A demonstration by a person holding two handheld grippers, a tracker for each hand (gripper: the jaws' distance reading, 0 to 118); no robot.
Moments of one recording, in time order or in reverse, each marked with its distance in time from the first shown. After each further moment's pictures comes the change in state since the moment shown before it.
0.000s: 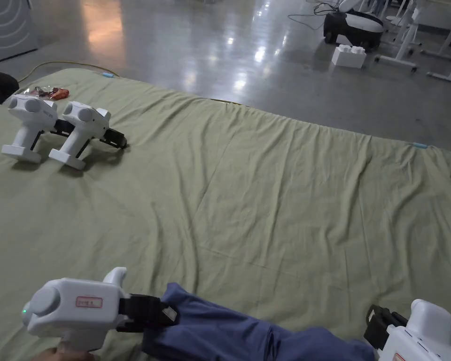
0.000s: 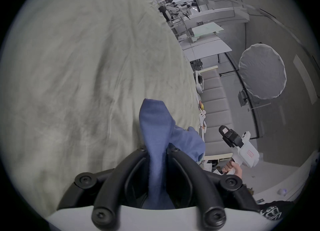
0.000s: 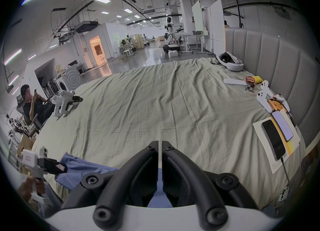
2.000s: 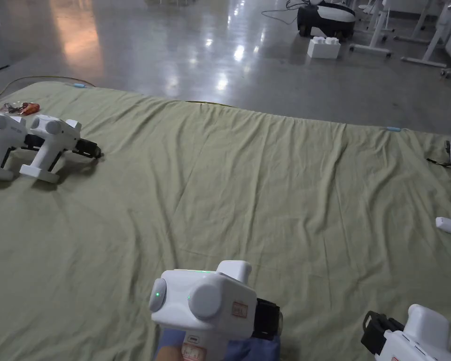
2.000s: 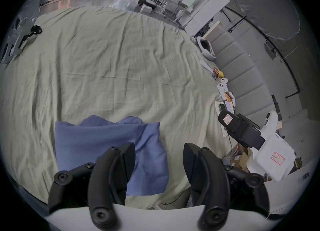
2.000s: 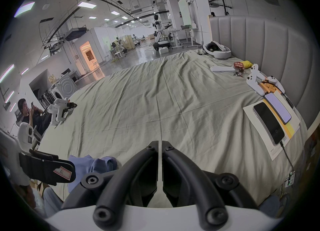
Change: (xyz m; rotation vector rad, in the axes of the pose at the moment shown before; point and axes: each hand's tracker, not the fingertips) left arm 0.195 -0.057 -0.158 -0.122 0.366 -0.358; right arm 0.037 -0.017 0.011 -0.024 -0.029 -0.112
